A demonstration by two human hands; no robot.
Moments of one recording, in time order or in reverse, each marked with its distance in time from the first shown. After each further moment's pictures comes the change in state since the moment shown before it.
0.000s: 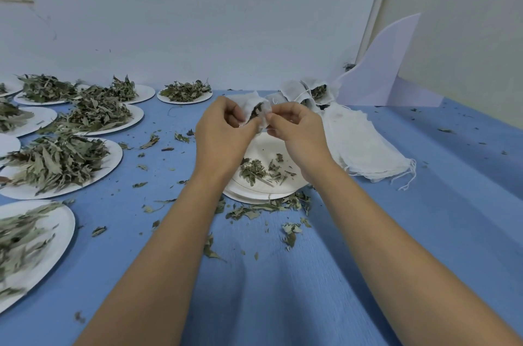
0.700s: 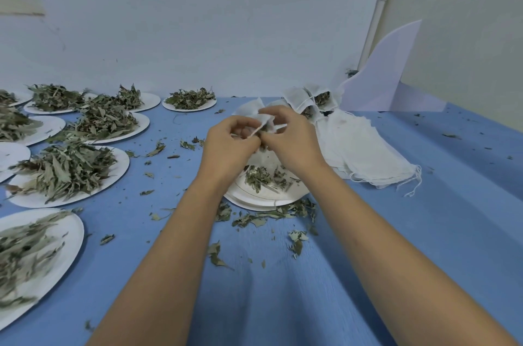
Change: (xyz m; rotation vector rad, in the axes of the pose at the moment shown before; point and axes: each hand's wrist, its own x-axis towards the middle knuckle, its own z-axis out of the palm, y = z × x) left_hand 0.003 -0.002 -0.007 -0.142 -0.181 -0.184; right_hand 0.007 -0.003 0.013 -0.440 -0.022 -0.144
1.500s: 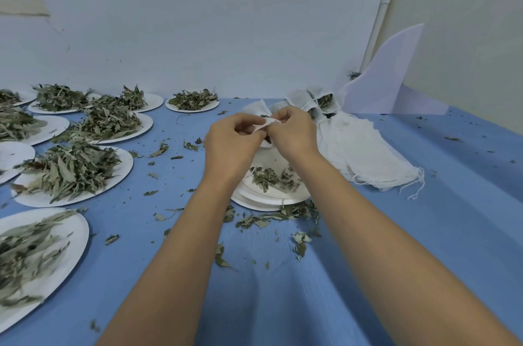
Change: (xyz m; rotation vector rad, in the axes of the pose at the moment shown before) left_hand 0.001 0.005 0.002 0.094 0.116 0.064; right_hand 0.017 -0.007 0.009 0.085 0.090 0.245
